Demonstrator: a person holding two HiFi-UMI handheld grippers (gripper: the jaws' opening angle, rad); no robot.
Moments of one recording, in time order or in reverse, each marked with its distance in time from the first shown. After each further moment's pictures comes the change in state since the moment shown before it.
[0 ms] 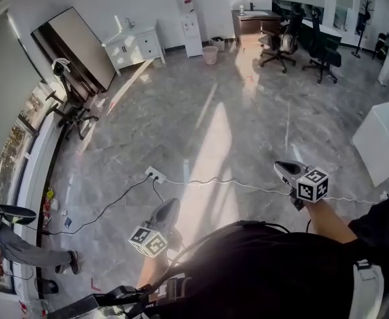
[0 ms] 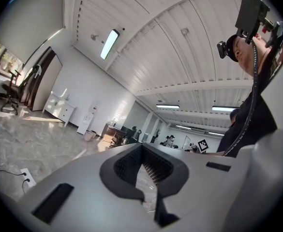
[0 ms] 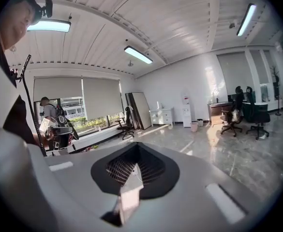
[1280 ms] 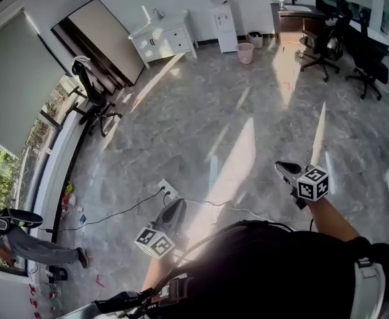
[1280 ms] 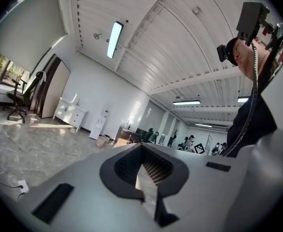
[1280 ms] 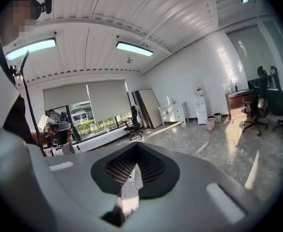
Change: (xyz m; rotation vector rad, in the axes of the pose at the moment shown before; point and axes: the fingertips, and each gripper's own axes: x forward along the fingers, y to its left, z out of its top) left arm 0.322 0.103 0.042 0.033 -0.028 0.197; right arm 0.237 -0.310 0.082 0.032 0.042 0.239
